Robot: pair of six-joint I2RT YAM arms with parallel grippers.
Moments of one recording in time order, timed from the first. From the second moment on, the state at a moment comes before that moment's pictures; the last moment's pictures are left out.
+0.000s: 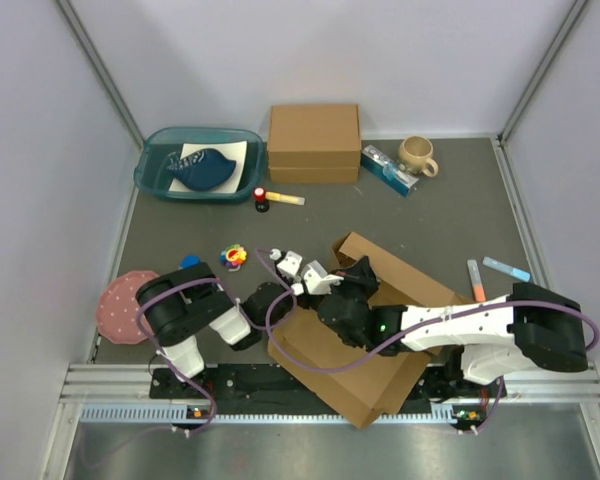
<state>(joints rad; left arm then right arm) -0.96 1.73 0.26 1.30 -0.24 -0.32 1.35 1.36 0.66 0.14 1.27 -0.58</state>
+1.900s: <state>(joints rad) -0.86 1.75 0.49 1.26 -0.08 -0.20 1.35 1.20 0.78 -0.15 1.12 -0.32</state>
